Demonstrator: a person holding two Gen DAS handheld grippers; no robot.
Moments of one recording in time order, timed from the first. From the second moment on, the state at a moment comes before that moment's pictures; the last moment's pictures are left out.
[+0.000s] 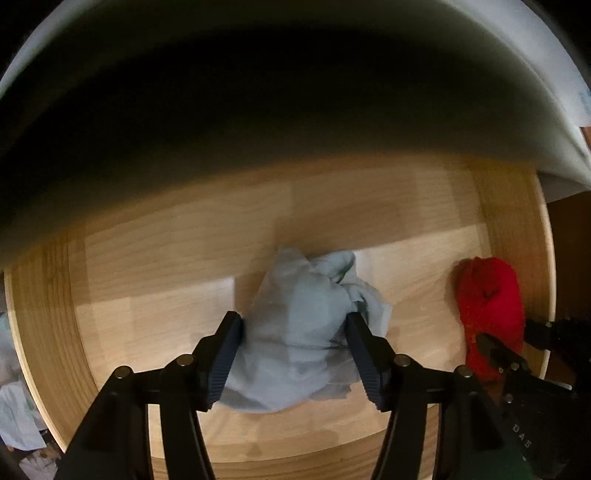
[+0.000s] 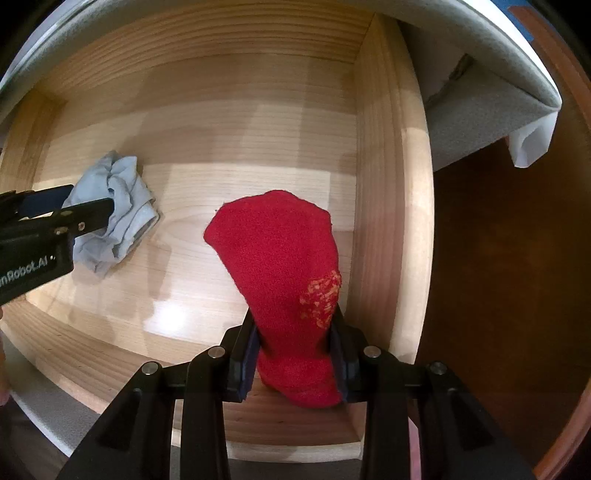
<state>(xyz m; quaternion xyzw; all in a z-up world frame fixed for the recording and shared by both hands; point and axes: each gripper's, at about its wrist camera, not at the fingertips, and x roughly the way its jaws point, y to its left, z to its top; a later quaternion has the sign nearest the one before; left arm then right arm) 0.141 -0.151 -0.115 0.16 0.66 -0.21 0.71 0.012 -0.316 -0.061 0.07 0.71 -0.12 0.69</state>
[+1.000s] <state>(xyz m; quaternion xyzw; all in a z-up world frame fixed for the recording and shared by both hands) 0.162 -0.044 -0.136 0.12 0.74 -0.13 0.65 0.011 -0.324 -0.059 0.07 0.71 -0.12 0.69</state>
